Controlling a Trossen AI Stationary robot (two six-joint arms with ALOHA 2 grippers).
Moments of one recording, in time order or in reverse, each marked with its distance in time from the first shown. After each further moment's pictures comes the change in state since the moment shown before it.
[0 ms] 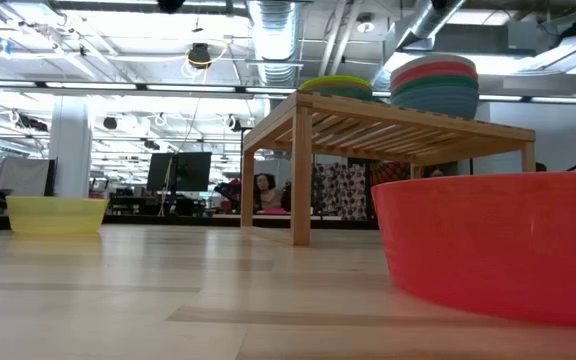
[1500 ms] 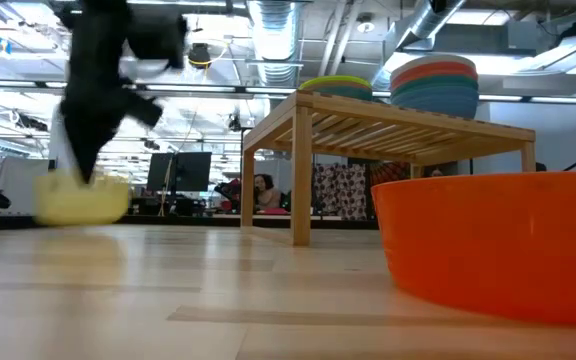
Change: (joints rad) left arm 0.127 0.245 -0.343 -0.441 -0.035 -0.265; right arm 0.027 0.015 0.000 -0.033 0.043 -0.009
